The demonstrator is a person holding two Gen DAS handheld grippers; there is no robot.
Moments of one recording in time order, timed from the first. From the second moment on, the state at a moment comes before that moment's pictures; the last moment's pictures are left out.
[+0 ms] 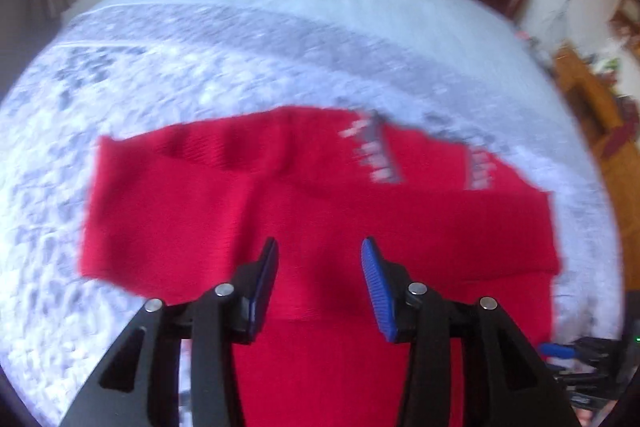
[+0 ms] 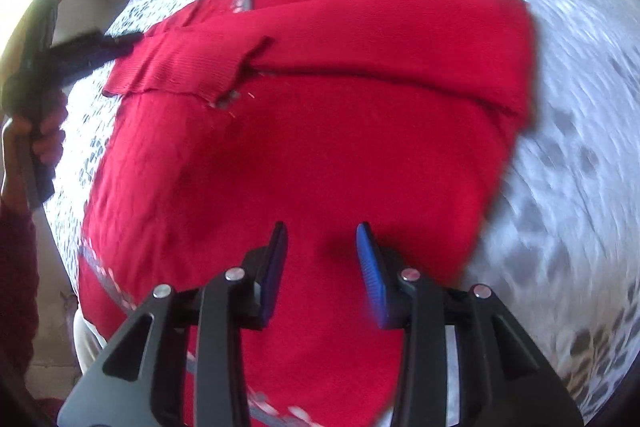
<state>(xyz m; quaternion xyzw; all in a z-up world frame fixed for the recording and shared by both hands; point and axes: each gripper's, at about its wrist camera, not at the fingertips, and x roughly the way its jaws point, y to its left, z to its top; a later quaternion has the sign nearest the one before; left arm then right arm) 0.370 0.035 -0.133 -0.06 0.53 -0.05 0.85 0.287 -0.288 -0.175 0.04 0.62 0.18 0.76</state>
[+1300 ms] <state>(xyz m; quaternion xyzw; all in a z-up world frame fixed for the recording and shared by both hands) 0.411 0.076 -0.151 -0.07 0.53 -0.01 0.84 0.397 -0.369 -0.126 0.06 0.60 0.12 0.79</state>
